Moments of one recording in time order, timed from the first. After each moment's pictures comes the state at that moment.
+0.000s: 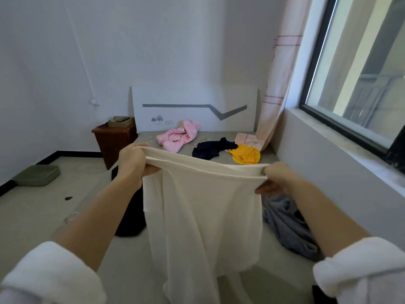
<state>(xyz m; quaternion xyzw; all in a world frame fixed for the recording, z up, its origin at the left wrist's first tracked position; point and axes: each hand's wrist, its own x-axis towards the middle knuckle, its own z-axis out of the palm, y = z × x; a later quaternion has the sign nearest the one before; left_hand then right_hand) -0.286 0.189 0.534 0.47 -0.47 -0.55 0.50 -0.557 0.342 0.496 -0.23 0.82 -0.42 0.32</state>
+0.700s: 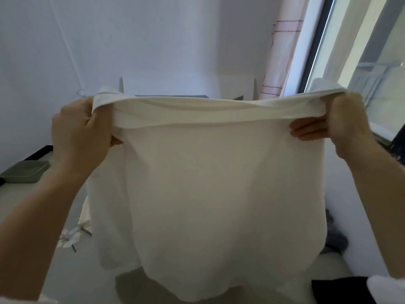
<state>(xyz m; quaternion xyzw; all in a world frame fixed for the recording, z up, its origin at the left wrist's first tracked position) -0.244 0.179 0.585 0.37 -0.70 -0.18 0.58 -0.566 0.378 0.609 -0.32 0.69 -0.64 0.11</state>
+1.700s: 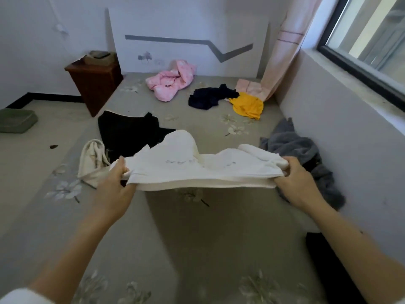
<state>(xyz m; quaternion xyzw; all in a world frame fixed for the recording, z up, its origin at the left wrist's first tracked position) -0.189 0.151 0.347 0.51 -0.77 -0.26 0.28 -0.525 0.365 0.381 -0.36 0.86 -0.34 0.11</state>
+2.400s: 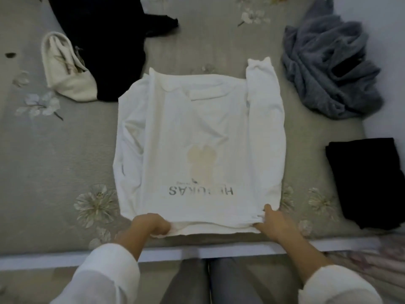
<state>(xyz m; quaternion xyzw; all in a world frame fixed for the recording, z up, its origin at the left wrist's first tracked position) -0.121 0.268 0.092 0.42 -0.67 -0.29 -0.54 -0.369 0.490 0.100 -0.29 0.85 0.16 0.41</state>
